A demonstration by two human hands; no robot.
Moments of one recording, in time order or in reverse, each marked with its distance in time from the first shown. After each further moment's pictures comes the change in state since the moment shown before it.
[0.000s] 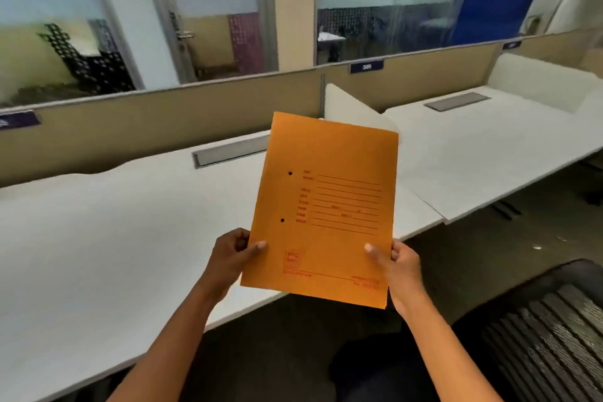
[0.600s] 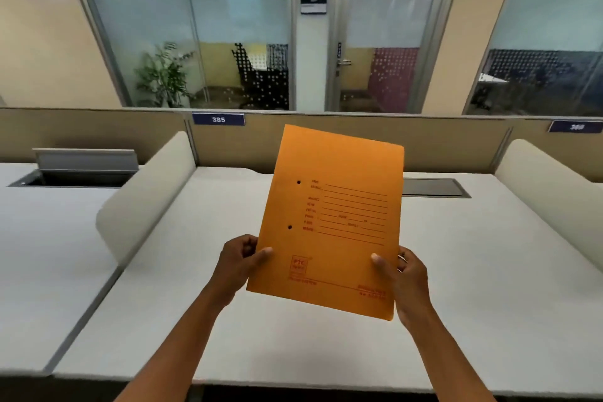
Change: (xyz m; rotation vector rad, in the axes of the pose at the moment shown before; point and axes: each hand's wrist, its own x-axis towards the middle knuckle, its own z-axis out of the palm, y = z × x) left_hand -0.051 -0.059 -0.327 -0.006 0.466 -0.027; right_hand -0.017 -0.016 0.360 -0.151 -0.373 -0.099
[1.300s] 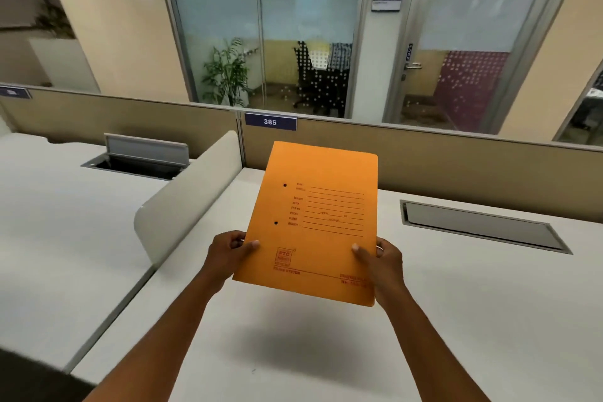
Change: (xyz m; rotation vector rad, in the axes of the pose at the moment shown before) left_hand 0.093 -0.042 -0.093 0.060 0.282 -0.163; right_hand 0.123 -0.015 0.162 -0.124 -0.194 0.046
